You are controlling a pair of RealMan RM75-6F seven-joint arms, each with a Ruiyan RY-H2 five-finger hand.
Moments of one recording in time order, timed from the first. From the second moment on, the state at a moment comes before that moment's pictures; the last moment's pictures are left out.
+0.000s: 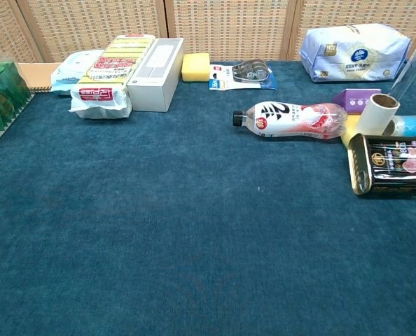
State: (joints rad) left arm -0.24 -1.23 0.10 -1.31 1.73 1.44 -0.33; right arm 0.46 -1.23 0.34 -1.71 -1.05 1.29 -0.16
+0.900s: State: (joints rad) left arm -0.25 -1.22 0.09 -1.27 1.73 1.45 -0.38; right arm 0.05 -1.13 -0.01 -1.87 -1.50 1.62 -0.13
